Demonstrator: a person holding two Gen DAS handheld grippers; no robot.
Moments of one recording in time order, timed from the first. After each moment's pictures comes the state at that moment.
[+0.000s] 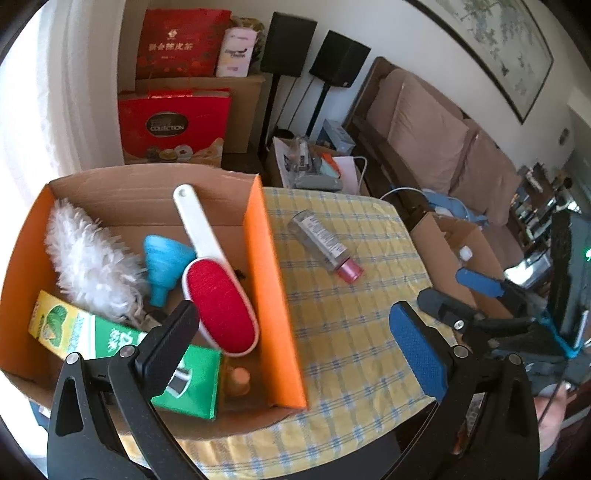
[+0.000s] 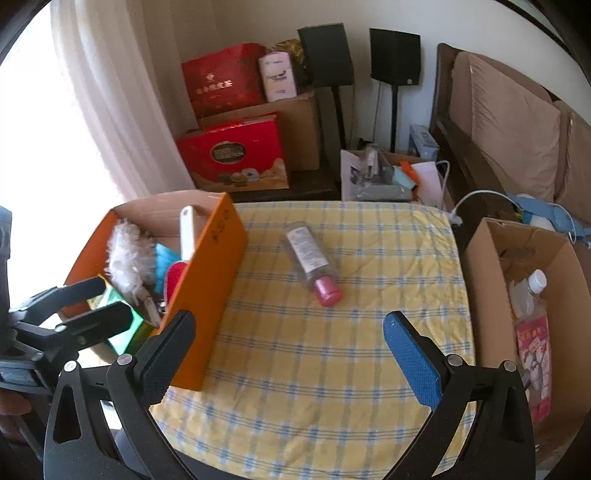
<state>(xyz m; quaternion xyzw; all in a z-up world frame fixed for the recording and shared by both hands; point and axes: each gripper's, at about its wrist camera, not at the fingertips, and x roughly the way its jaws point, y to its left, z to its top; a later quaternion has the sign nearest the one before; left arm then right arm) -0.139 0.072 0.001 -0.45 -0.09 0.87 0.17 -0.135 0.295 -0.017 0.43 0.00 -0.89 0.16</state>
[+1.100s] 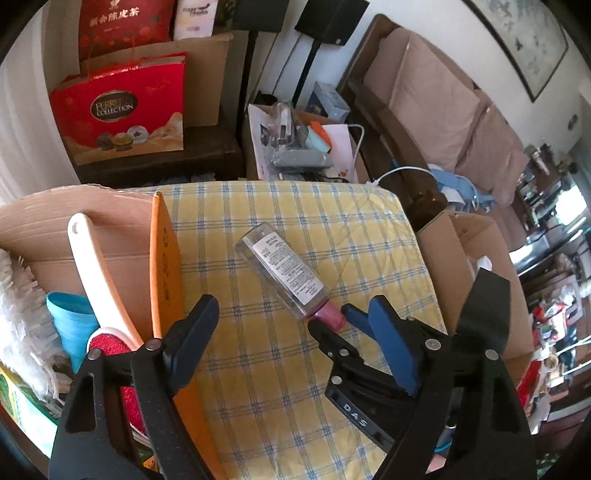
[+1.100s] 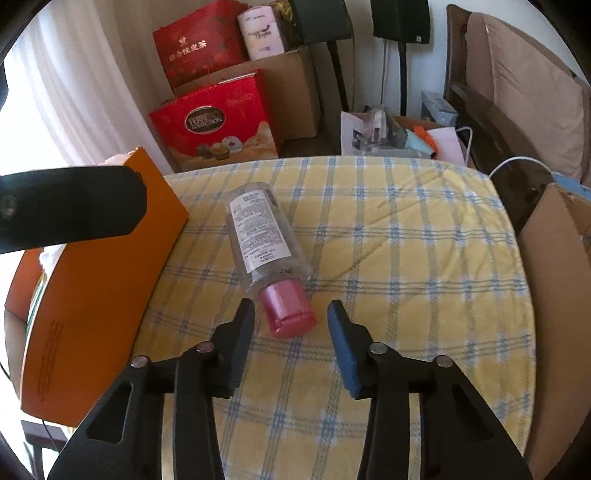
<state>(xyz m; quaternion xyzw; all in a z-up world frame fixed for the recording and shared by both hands) -0.242 0.158 -0.041 -0.52 -0.07 0.83 0.18 -0.219 0.301 -0.133 0.46 -0.01 -0.87 0.18</state>
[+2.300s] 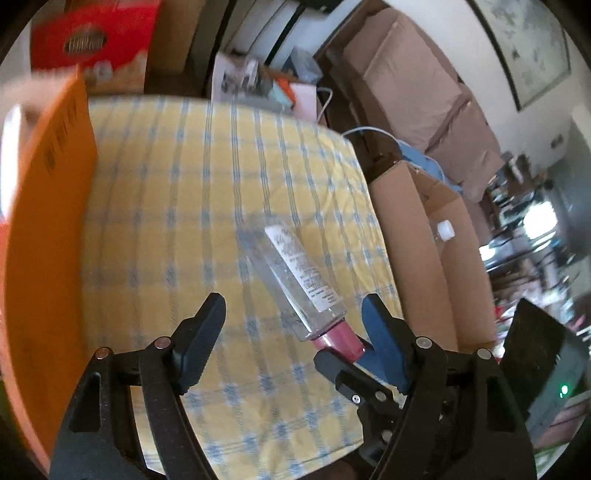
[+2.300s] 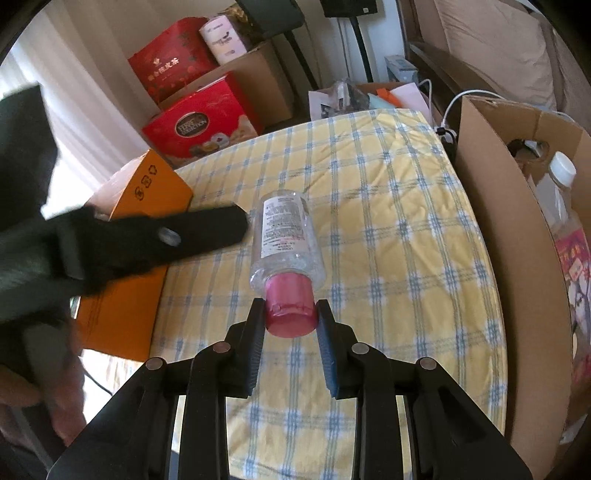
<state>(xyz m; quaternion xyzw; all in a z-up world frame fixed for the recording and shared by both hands) -0.197 0.205 -0.084 -0.57 -0.16 0.77 0.23 -0.141 0.370 -0.106 0.49 -0.10 -0.85 0.17</state>
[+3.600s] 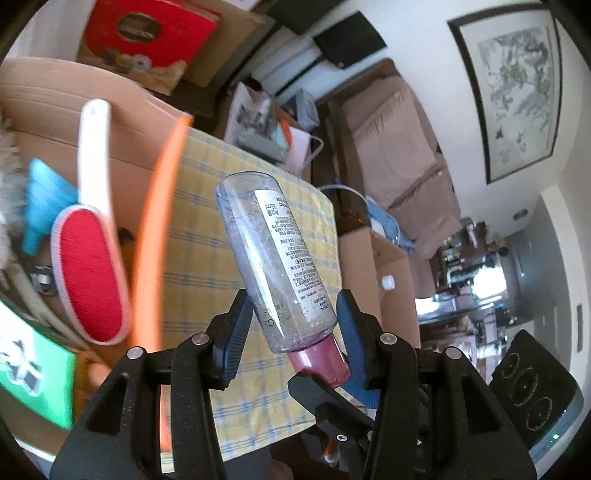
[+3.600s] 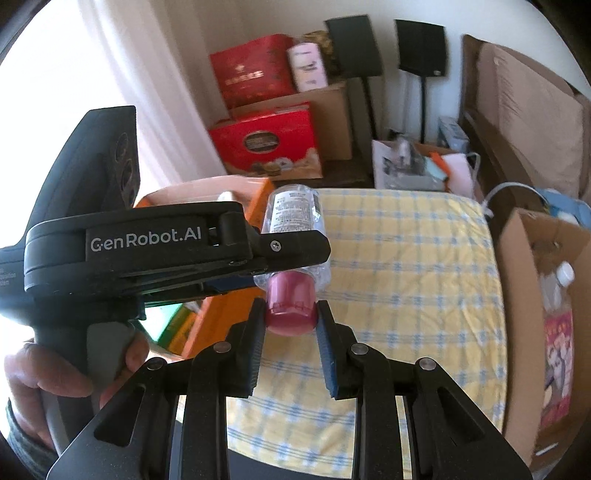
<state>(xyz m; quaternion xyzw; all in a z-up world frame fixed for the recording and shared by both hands) -0.190 0.089 -0.033 -0.52 -0.30 0.76 0.24 -0.122 0.260 -0.015 0.44 -0.01 -0.87 0.23</state>
